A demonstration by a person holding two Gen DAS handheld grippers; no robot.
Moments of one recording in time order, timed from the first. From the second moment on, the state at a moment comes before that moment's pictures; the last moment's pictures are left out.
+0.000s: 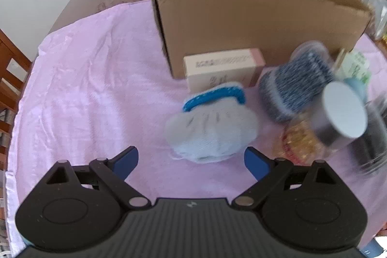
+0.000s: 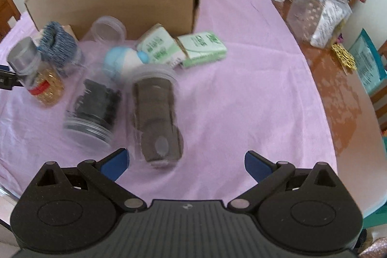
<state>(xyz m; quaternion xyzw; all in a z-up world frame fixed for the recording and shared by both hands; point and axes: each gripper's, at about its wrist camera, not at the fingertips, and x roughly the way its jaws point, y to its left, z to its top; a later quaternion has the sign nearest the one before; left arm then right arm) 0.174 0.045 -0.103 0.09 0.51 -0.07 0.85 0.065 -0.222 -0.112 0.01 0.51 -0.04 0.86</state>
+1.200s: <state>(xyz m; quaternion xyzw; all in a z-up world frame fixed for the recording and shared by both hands) 0.191 0.051 -0.096 0.10 0.50 -0.12 0.85 0.130 -0.225 -0.094 0.07 0.48 -0.10 0.87</state>
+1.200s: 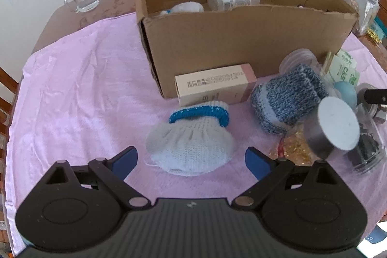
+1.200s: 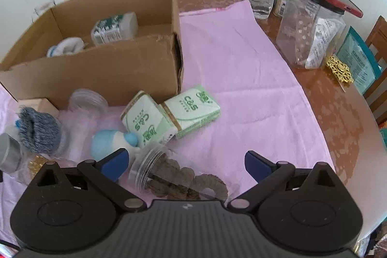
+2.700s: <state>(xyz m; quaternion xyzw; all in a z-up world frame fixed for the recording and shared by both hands) 0.209 0.060 -0.102 0.05 0.52 -0.14 0.84 0.112 -0.243 -0.117 0.09 0.53 -0.13 0.83</state>
